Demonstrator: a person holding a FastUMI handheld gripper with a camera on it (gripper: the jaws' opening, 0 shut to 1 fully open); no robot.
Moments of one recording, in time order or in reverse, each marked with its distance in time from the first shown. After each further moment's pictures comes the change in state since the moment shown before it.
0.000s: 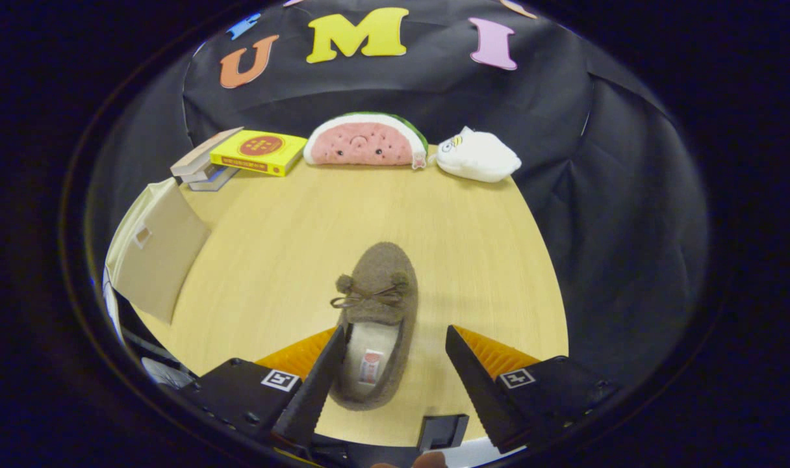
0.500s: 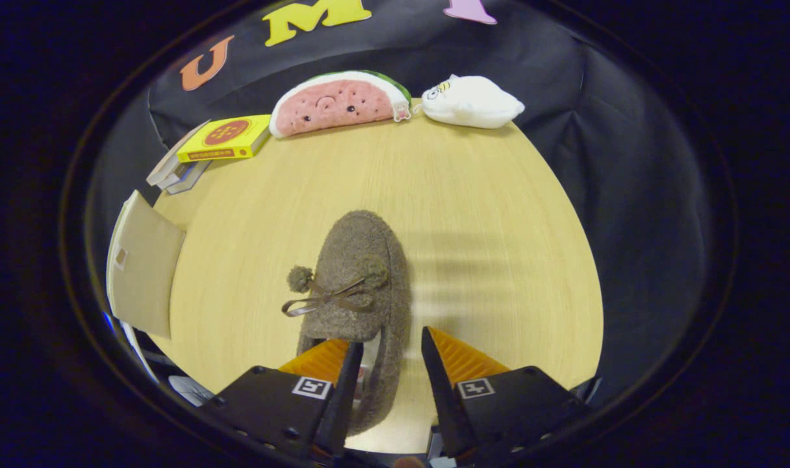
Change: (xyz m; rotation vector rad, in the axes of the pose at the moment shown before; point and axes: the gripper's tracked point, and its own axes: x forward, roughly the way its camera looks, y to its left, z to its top) arm 0.055 -0.005 -0.011 0.121 0.156 0.054
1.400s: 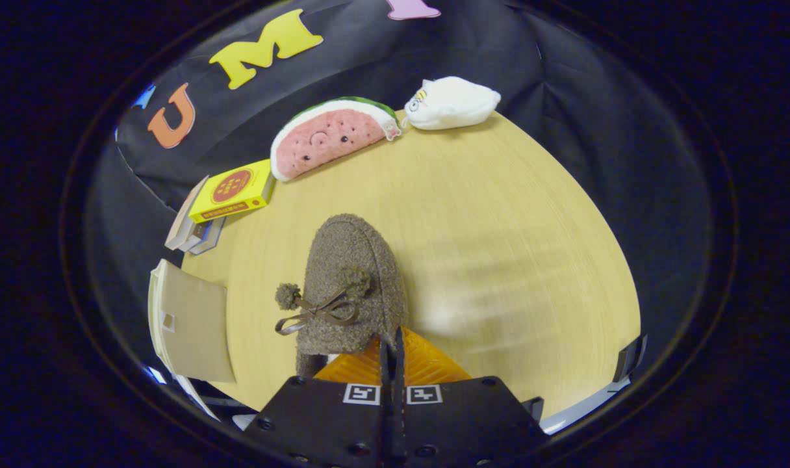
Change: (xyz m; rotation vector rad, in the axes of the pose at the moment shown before) arm -0.043 0.058 0.023 0.232 -0.063 0.141
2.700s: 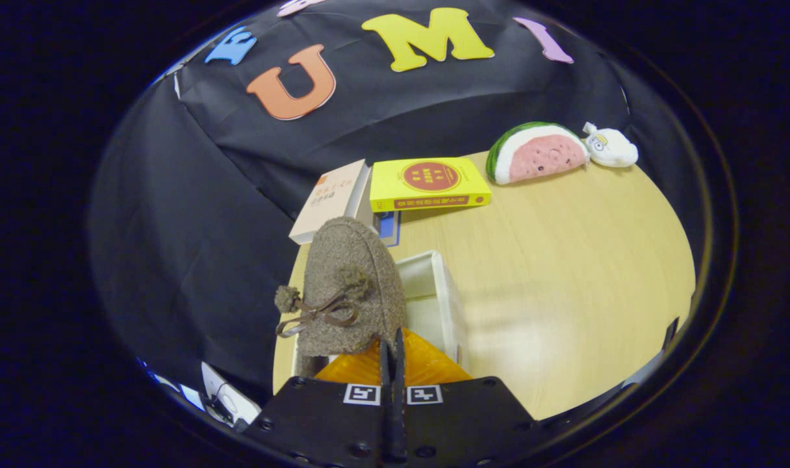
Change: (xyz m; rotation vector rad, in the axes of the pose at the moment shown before) arm -0.018 0.412 -0.072 -0.086 -0.088 0.160
